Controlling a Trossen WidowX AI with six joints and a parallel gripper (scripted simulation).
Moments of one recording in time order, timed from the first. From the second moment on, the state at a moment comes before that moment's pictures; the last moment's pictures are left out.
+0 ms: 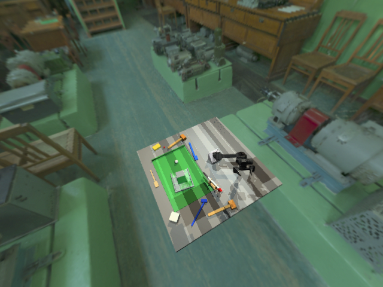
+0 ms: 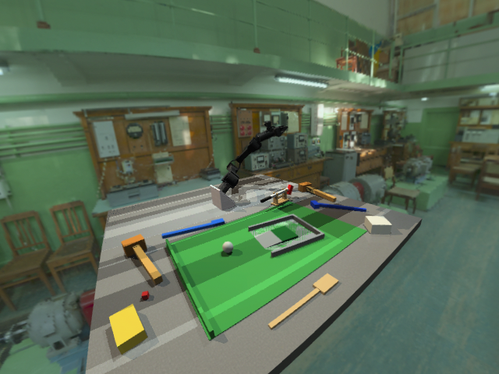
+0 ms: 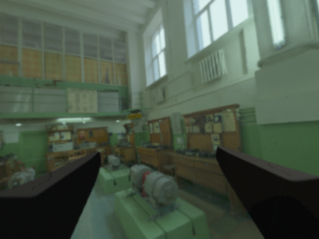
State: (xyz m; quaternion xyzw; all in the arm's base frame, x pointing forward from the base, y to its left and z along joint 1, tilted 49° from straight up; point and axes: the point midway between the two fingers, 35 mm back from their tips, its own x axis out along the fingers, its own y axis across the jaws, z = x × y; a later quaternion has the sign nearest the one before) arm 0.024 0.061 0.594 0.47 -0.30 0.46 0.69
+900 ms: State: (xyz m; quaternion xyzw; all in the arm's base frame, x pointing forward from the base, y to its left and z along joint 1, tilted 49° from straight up) arm 0.266 0.055 0.443 0.17 -0.03 0.25 0.95
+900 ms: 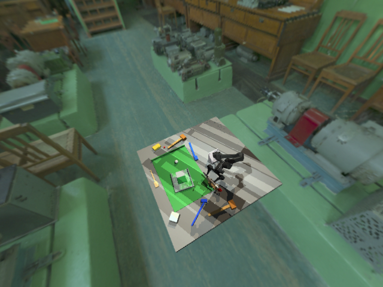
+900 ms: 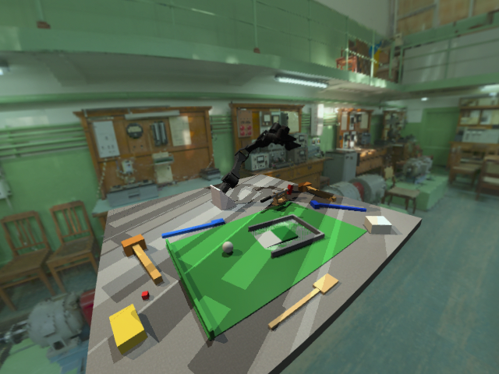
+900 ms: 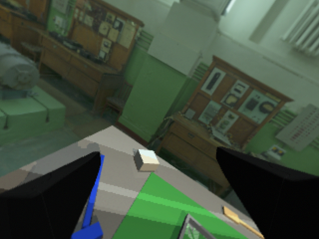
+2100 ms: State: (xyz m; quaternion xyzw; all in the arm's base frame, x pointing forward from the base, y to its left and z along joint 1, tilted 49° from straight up) arm 0.281 0.083 0.187 -0.24 0.24 0.56 0.76
